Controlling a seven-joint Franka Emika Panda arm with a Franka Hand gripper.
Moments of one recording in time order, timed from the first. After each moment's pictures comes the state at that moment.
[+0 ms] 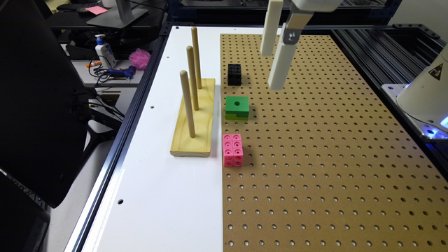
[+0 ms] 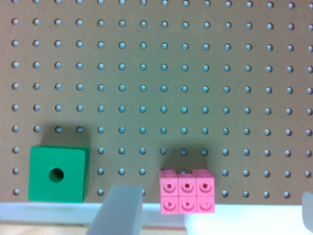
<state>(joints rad) 0.17 -0.03 0.14 -2.29 0.01 2.29 1.07</state>
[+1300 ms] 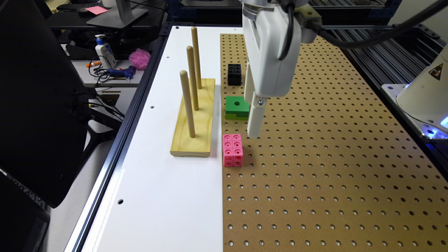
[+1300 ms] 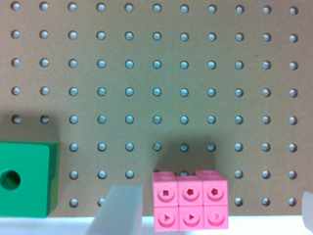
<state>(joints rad) 0.17 0.14 0.14 -2.27 0.01 2.44 1.07</state>
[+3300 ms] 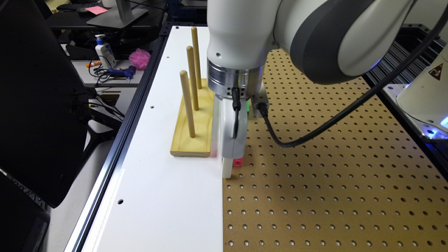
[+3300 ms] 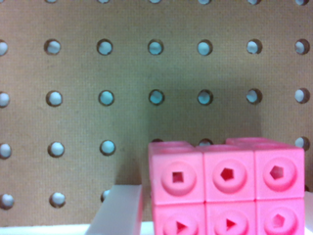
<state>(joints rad) 0.17 0.48 0.12 -2.16 -0.01 2.69 1.07</state>
